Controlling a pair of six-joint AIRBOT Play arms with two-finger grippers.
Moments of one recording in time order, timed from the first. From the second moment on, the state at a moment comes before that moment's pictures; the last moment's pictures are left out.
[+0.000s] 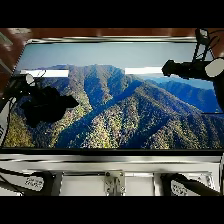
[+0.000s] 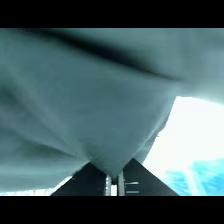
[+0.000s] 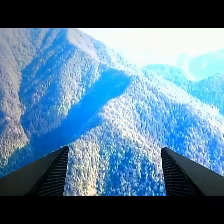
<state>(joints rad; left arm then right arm) 0.04 -1.61 1.40 1.53 -1.25 -1.68 -0.03 -1.30 1.40 -1.24 0.85 1.43</state>
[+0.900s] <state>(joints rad) -0.81 -1.35 1.37 1.33 -0.94 -1.87 -0.03 -0.98 1.40 -1.50 1.53 1.44</state>
